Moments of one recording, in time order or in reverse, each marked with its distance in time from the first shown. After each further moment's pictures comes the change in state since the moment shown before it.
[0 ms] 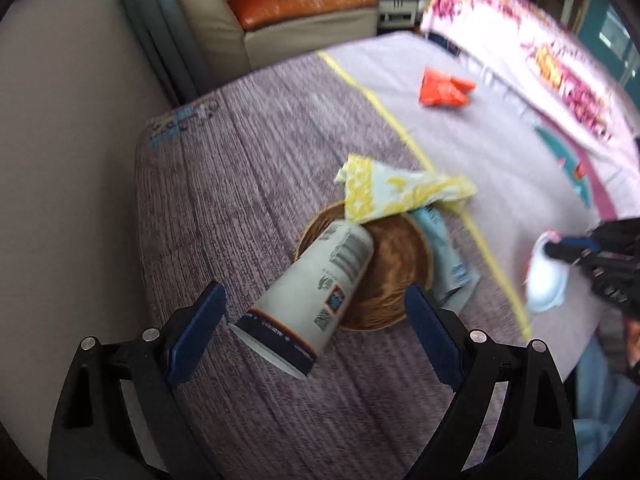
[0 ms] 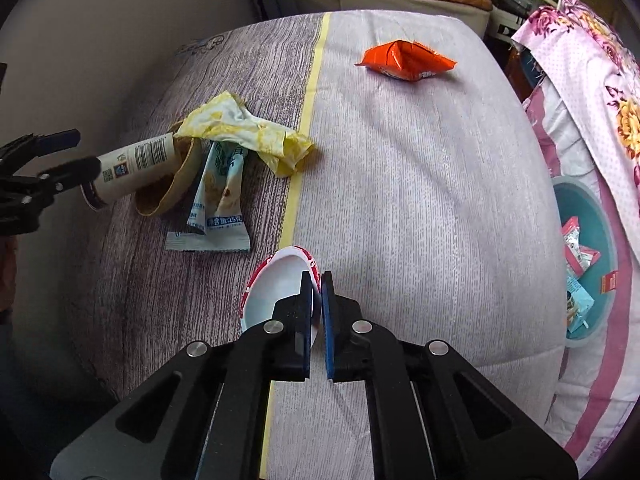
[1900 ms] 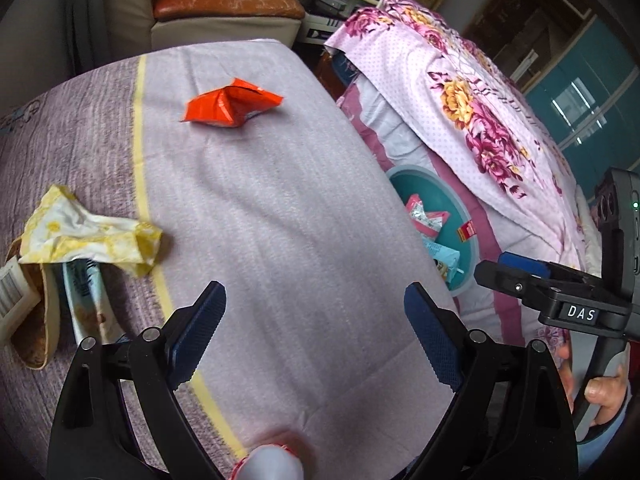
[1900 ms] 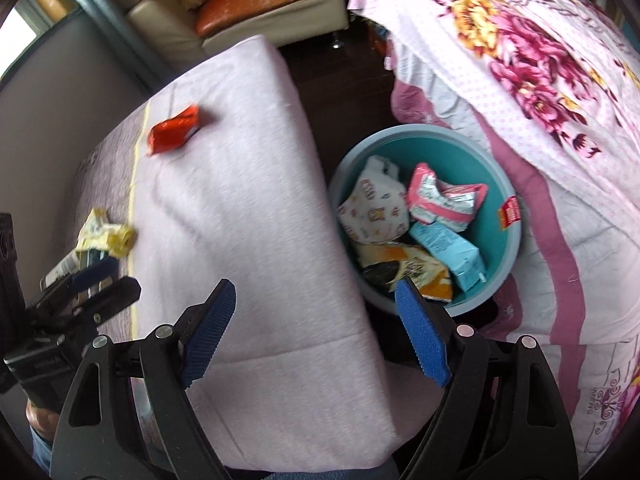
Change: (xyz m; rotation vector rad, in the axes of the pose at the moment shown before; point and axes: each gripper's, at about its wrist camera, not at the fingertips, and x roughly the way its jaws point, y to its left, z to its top) left arm 0.021 -0.192 0.051 -0.181 -0.087 -0.382; right arm -0.068 -0.199 -0.032 0.349 -0.054 -0.079
